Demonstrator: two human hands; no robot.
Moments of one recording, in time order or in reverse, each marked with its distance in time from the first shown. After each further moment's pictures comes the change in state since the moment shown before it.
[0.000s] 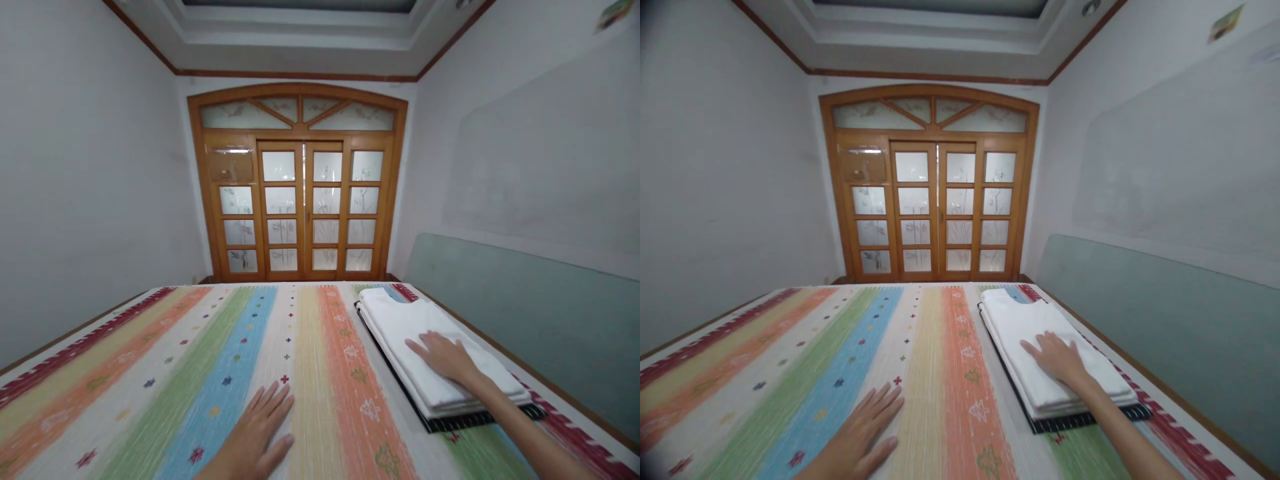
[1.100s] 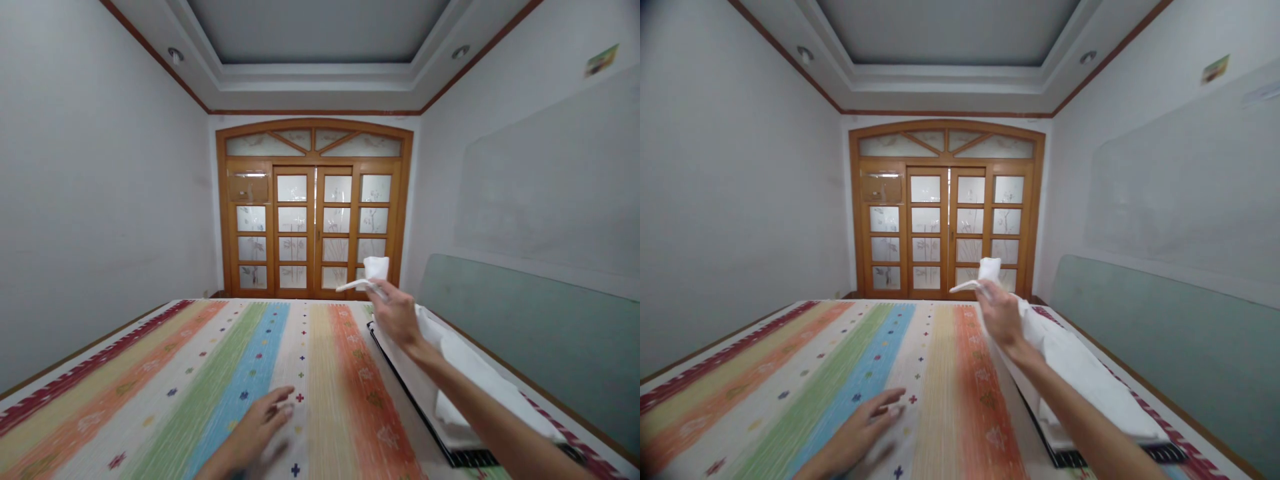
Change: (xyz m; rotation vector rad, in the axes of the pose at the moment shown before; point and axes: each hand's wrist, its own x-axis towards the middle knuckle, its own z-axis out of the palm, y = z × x) left_hand 0.009 -0.018 -0.035 -0.433 0.119 -0.182; right_hand -0.010 -0.192 -0.164 0.797 0.589 -0.344
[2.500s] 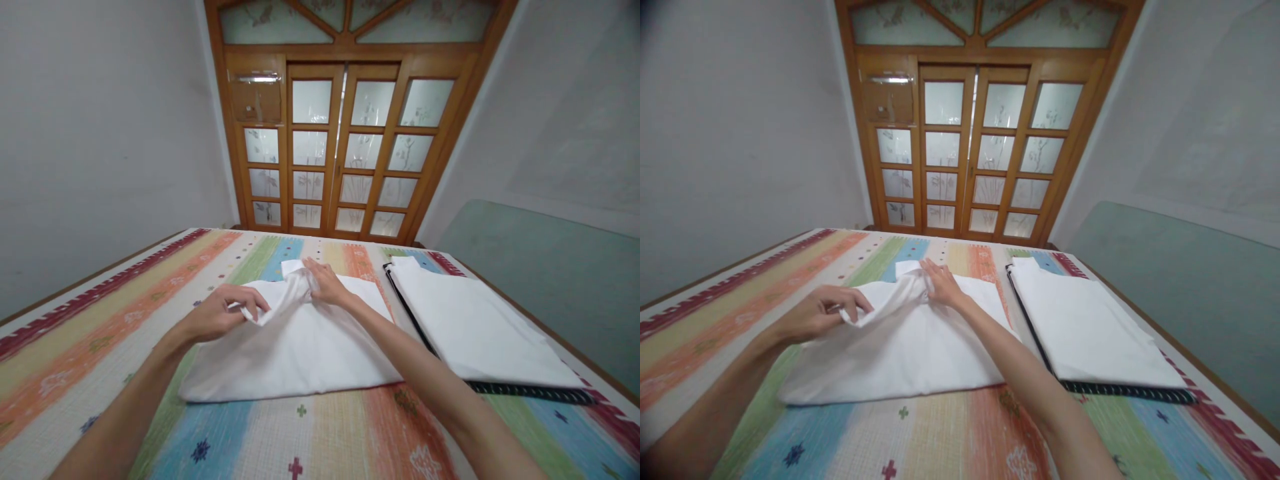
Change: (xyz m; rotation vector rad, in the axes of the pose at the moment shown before) left_hand -0.020 0.055 -0.116 -0.050 0.055 0.106; right_hand -0.074 0.051 0.204 -0.021 -0.855 -0.356
